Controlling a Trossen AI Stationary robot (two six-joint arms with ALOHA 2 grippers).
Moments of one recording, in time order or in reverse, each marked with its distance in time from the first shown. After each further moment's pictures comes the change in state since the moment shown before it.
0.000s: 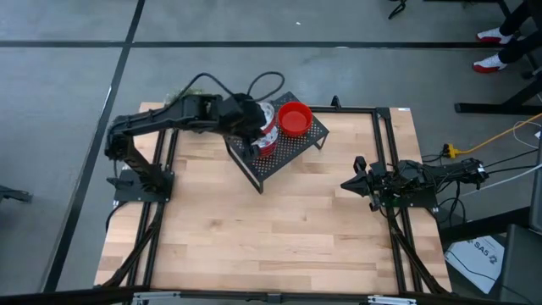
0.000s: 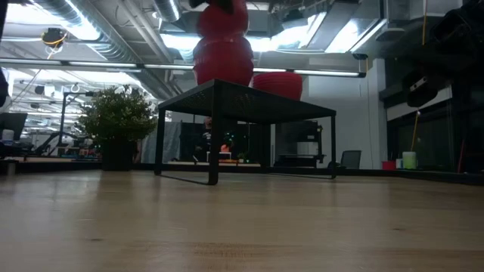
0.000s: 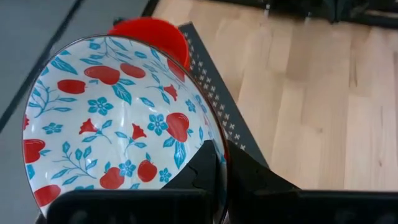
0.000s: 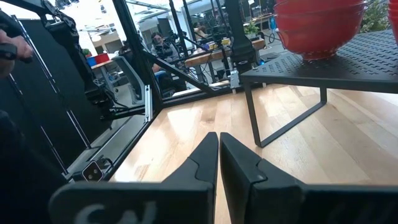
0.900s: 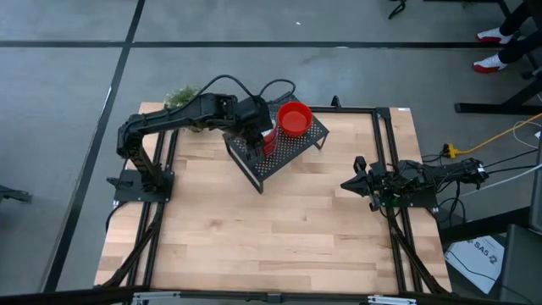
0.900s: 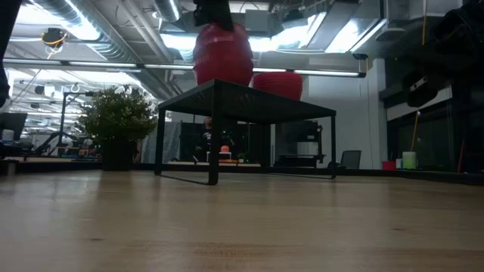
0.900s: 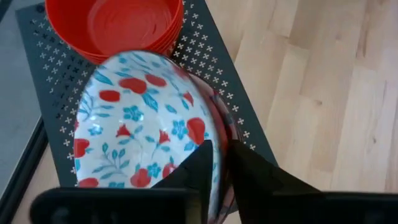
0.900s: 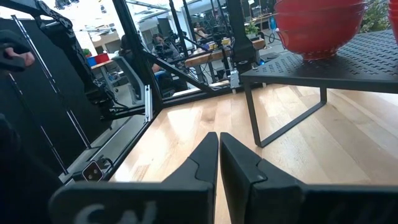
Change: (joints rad) left arm 0.040 0.107 0.044 -0.110 0.106 -0.052; right arm 0.000 0.000 0.000 0.000 0.000 0.000
